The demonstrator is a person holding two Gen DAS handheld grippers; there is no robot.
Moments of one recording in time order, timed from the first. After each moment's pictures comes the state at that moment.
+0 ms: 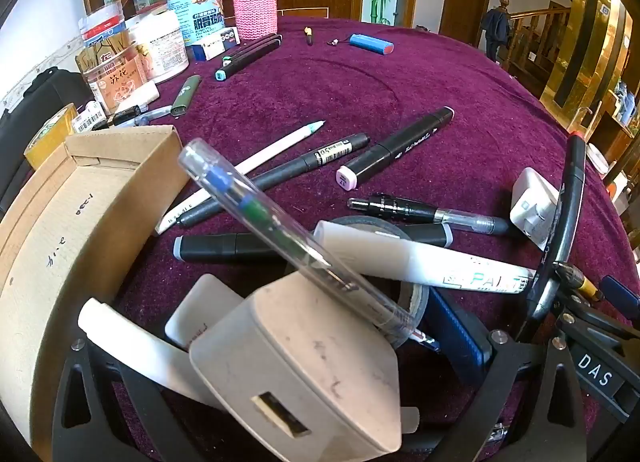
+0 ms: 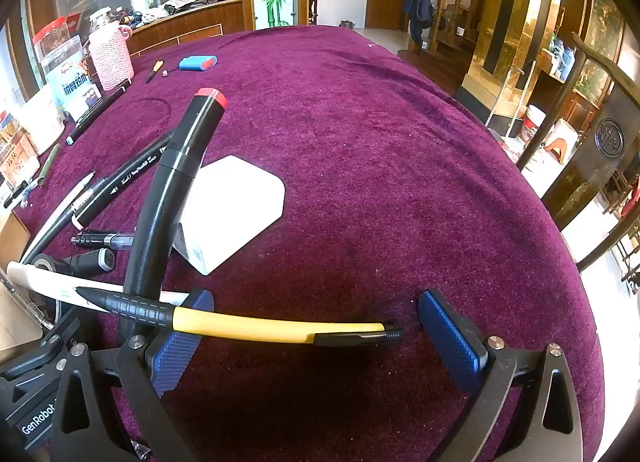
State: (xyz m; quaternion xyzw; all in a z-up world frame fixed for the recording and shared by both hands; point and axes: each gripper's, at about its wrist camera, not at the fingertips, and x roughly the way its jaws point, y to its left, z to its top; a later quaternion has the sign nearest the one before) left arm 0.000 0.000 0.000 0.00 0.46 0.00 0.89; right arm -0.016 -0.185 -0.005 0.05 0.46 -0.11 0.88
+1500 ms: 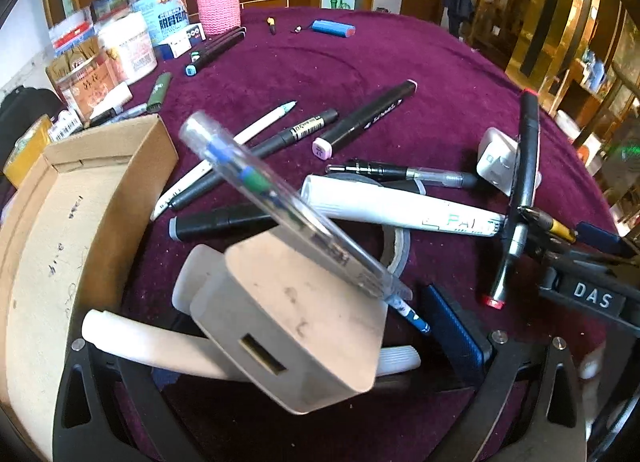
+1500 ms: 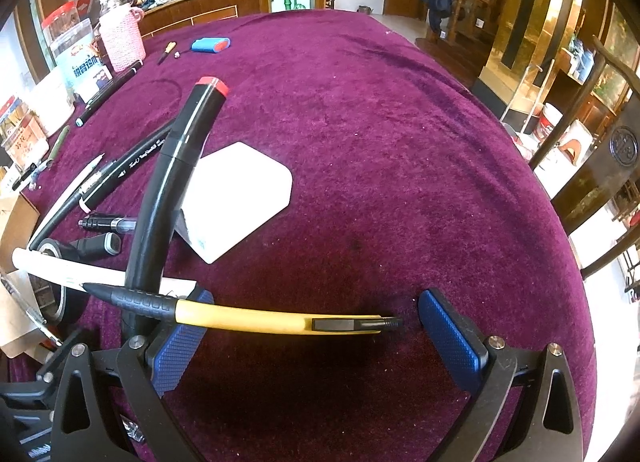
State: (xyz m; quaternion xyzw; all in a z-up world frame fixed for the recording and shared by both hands) left arm -0.022 0.005 0.006 0.03 0.48 -0.06 0.87; right arm -0.012 -0.188 -0.003 0.04 0.49 -0.07 0.87
